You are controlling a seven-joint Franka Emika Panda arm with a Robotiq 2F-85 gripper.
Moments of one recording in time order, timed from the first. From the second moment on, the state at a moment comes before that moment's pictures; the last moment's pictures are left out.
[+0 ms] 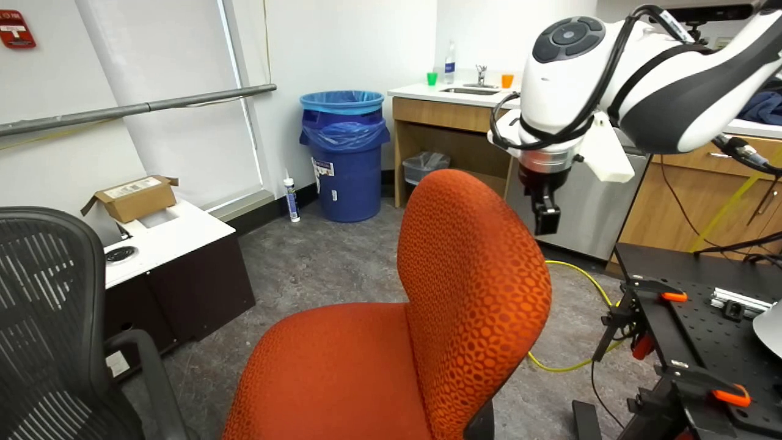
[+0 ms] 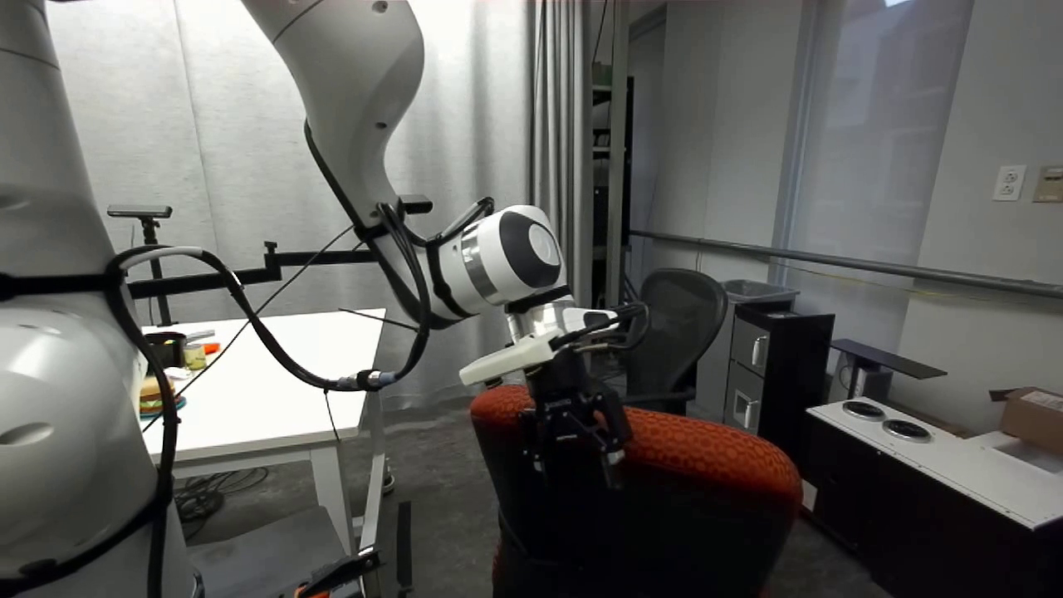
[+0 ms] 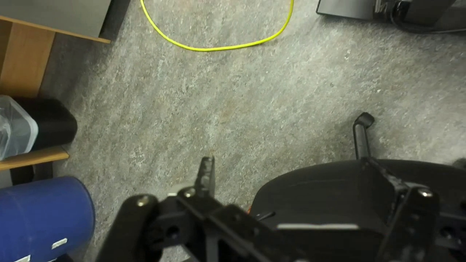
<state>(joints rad) -0.01 -0.01 0.01 -2.54 -0.72 2.31 0.30</state>
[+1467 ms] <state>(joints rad) 0.07 -0.03 0.09 -2.61 -0.46 2.38 0.26</state>
